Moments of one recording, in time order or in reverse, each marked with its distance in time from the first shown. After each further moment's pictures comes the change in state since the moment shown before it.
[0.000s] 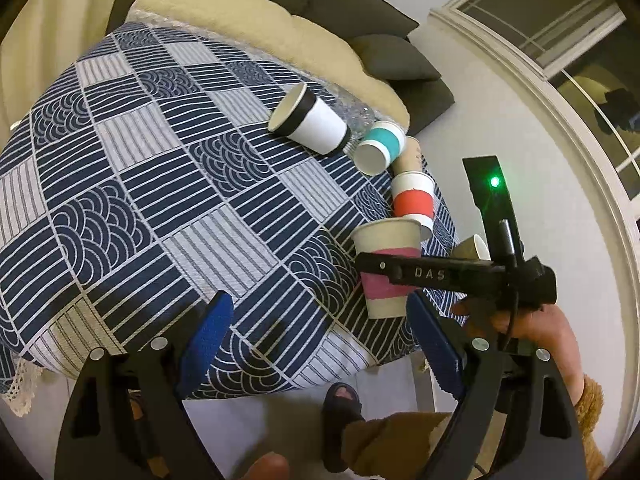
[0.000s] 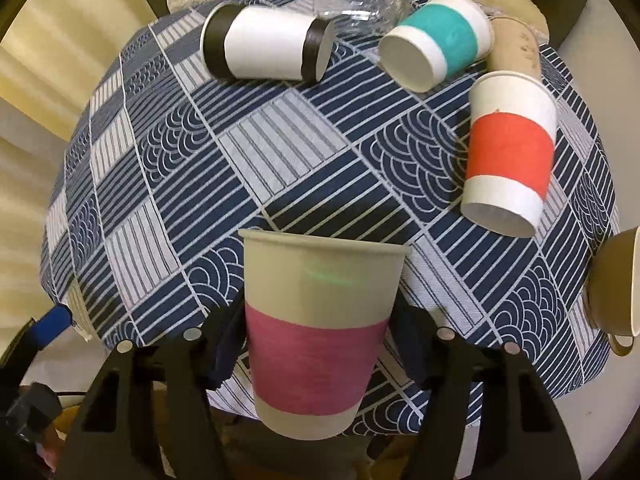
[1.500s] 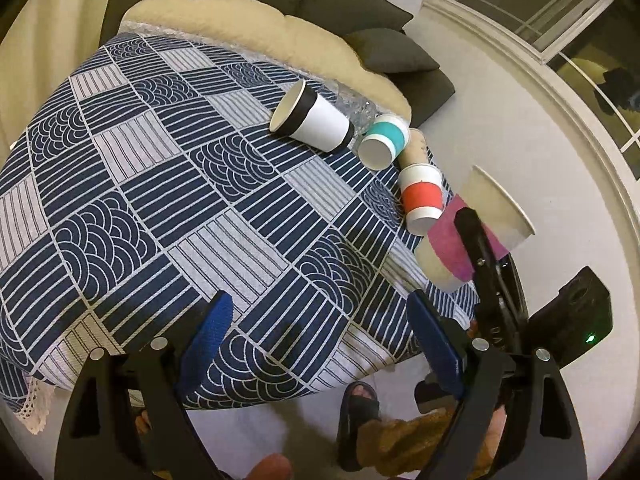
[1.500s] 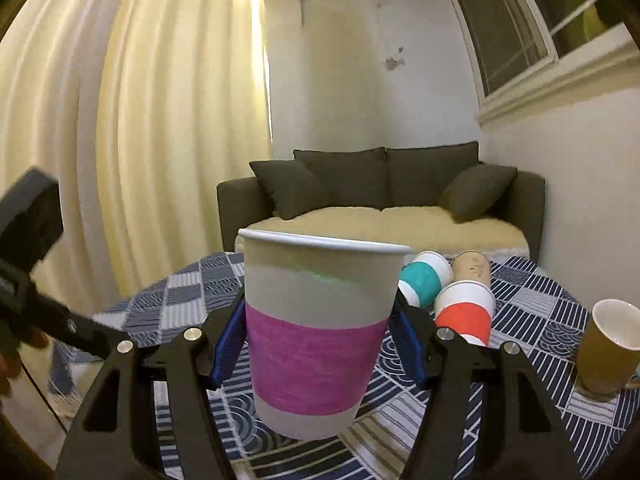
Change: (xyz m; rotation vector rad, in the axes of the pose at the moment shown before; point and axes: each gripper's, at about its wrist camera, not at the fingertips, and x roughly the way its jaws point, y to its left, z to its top) left arm 0.010 0.002 0.000 0.051 0.012 0.046; right arm -0.045 -0.012 -0.105 -0.145 -1.137 0.091
